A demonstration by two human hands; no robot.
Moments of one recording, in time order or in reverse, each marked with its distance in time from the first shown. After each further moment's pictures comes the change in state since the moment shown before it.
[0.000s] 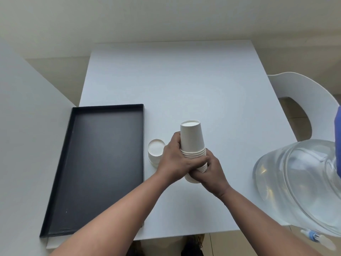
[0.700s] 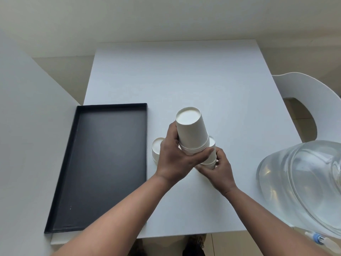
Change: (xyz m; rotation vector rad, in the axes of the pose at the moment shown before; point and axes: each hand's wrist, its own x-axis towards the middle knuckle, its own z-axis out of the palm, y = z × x) left_hand -0.014 0.028 -0.011 -0.199 0.203 0.314; right_hand 0.002 0.024 -0.019 -0.164 0.186 0.042
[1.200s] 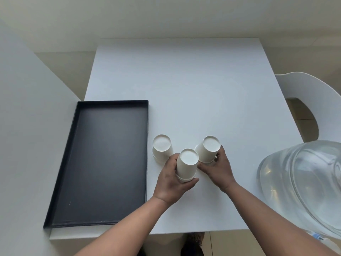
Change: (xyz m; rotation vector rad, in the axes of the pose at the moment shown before) left_hand -0.063 -0.095 -0.012 0.256 -0.152 -0.193; right_hand 0.008 -0.001 0.003 -0.010 -0.043 0.044
